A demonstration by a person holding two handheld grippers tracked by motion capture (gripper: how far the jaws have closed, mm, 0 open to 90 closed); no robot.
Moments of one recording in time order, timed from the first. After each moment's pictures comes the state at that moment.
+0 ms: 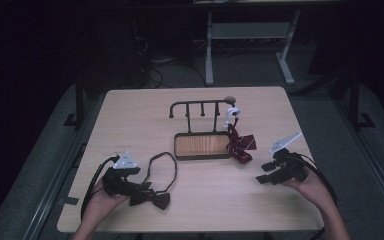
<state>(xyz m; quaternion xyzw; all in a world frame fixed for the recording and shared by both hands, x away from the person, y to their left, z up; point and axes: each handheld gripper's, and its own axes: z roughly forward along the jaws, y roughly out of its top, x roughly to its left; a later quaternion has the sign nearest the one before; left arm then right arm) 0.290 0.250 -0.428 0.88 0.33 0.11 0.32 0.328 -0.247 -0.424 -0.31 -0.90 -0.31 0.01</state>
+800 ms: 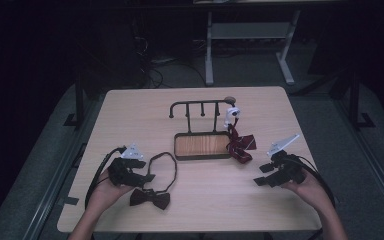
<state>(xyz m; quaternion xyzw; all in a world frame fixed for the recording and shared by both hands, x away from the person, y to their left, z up) 0.315 0.235 -0.417 0.90 0.31 0.10 0.31 0.322 -0.241 -0.425 -0.31 -0.90 -0.31 0.01</state>
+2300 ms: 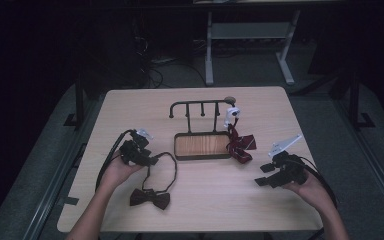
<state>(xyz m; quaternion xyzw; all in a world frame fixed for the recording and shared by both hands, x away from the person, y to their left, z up) 0.382 0.218 -0.423 0.91 0.35 0.08 0.22 0.318 -0.242 -0.421 -0.30 -0.90 -0.31 0.01</state>
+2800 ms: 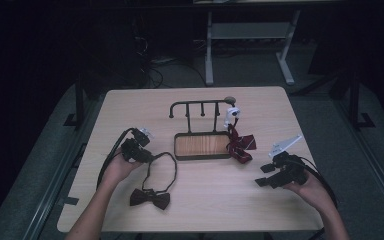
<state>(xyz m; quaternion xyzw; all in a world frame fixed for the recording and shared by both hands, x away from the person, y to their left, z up) 0.394 0.219 -0.432 0.91 0.35 0.07 0.19 0.318 -0.243 -0.421 -0.30 -0.90 -0.31 0.01</state>
